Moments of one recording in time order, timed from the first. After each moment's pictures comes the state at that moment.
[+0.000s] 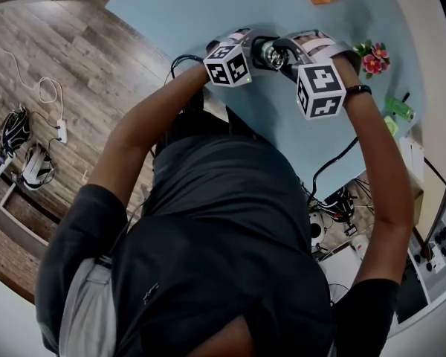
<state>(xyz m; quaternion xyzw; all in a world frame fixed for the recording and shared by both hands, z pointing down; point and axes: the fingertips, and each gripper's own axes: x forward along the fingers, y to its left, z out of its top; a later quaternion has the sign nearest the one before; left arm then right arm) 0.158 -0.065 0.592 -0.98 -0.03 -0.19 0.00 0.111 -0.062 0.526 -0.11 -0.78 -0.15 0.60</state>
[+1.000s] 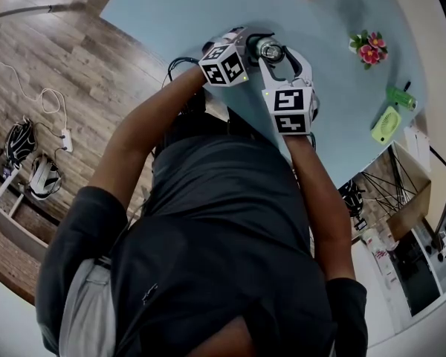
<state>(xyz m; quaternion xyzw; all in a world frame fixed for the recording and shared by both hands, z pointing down) 0.157 -0.065 0.594 -0.98 -0.03 -0.19 0.00 0.117 -0.079 0.518 0.49 -0.75 0.19 0.39</state>
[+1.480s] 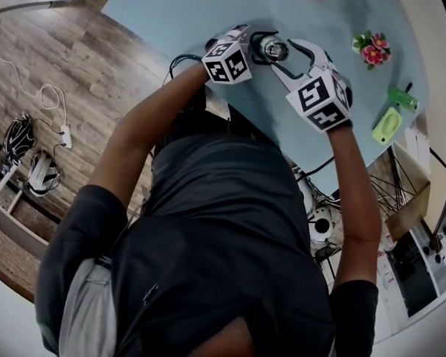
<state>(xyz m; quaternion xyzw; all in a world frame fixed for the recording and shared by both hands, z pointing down) 0.161 -0.065 0.594 -0.98 -0.03 -0.19 0.00 0.120 -0.068 0.506 0.25 -0.83 0.13 0.49</state>
